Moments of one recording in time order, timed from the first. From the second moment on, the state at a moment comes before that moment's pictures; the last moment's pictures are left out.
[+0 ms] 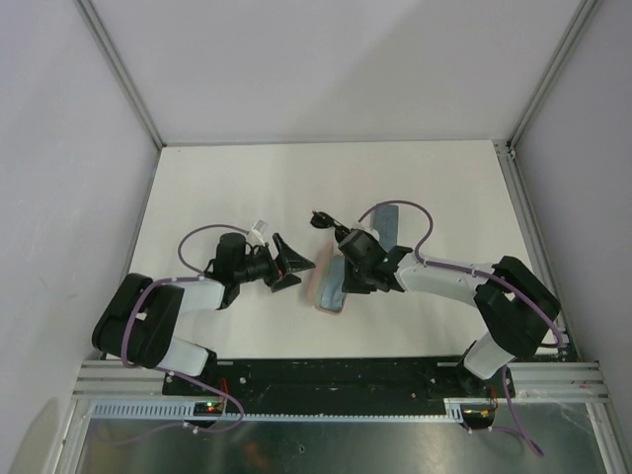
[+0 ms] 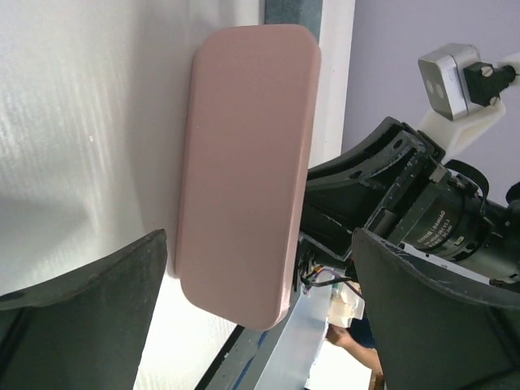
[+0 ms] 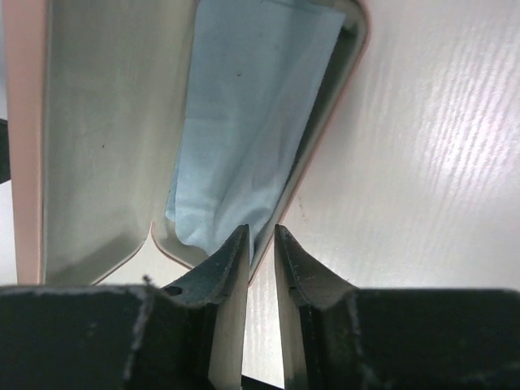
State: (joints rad) left arm -0.32 1.44 0.37 0.55 0.71 -1.03; right arm 0.87 1.59 0.93 -0.35 0.09 0.84
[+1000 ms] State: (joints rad) left arm -0.34 1.45 0.38 0.61 0.71 -1.03; right arm 0.81 1.66 0.93 -0.32 0.06 0.82
